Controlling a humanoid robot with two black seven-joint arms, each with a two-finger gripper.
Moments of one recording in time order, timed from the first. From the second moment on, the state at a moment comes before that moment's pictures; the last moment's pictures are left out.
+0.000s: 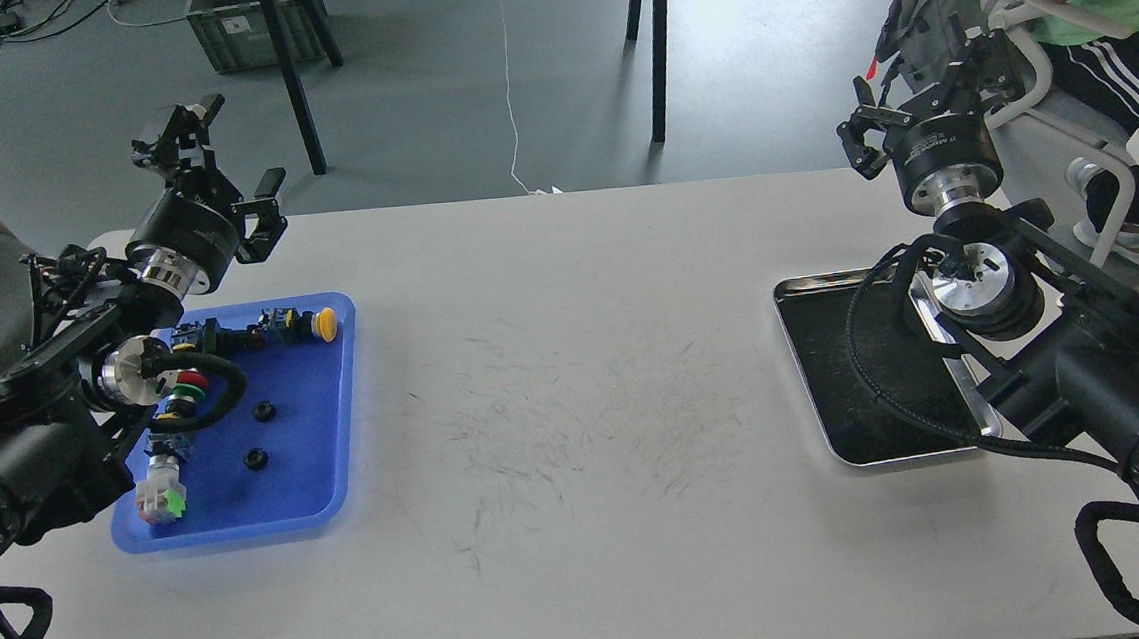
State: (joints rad) left arm -0.85 0.32 -0.47 -0.45 0.02 -0.39 -0.49; right arm 0.77 -0.23 0.82 0.68 0.13 0.15 0.48
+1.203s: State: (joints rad) left arm -0.86 0.31 -0.38 -0.40 -0.02 -0.48 -0.49; right arm 0.77 -0.23 0.81 0.68 0.13 0.15 0.48
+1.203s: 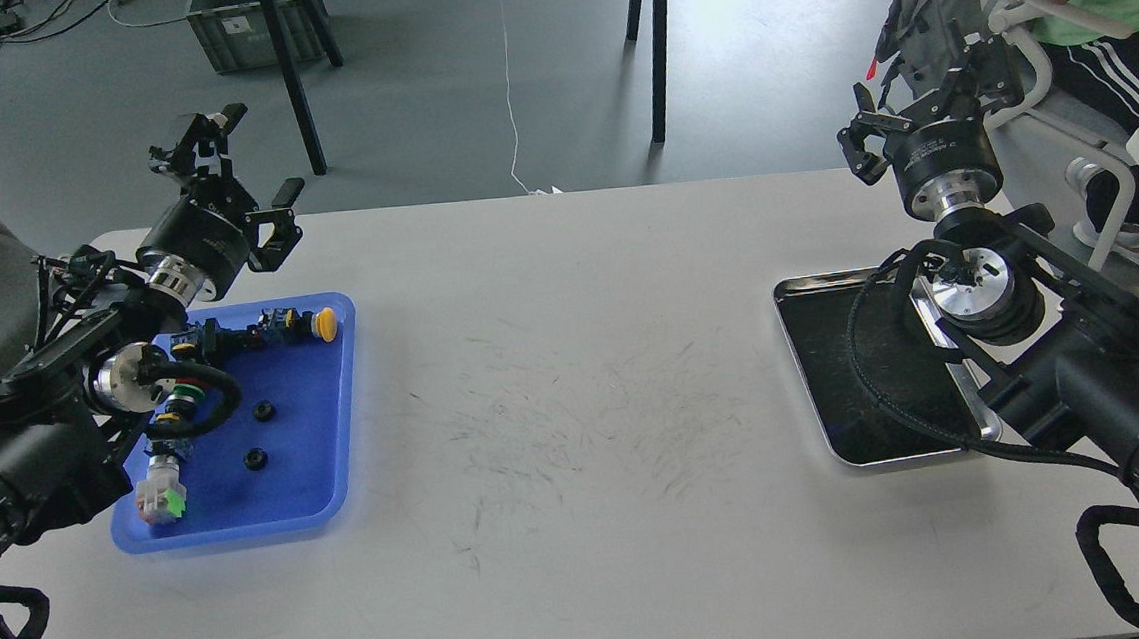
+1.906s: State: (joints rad) left arm -0.86 0.31 -0.41 -0.42 -0.04 -0.37 -0.49; right arm 0.77 -0.23 0.81 0.68 0.13 0.14 0.48
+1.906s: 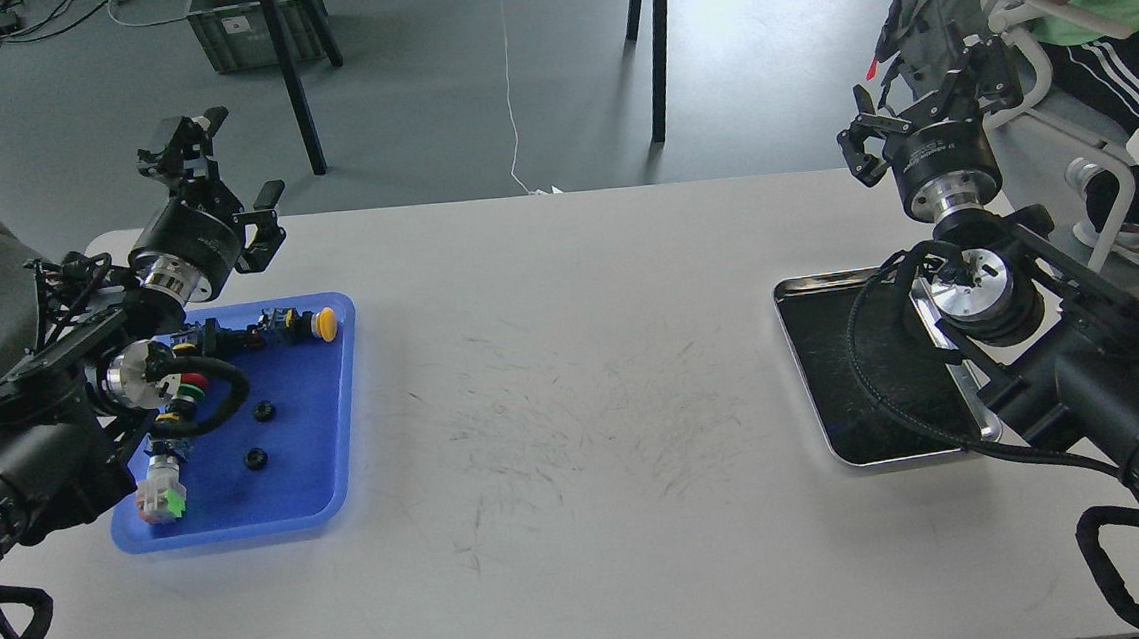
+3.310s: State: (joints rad) left arm -0.80 0.34 -0.51 -0.54 0.02 -0.42 -0.49; right arm 0.75 -0.23 0.81 0.68 0.13 0.13 0.48
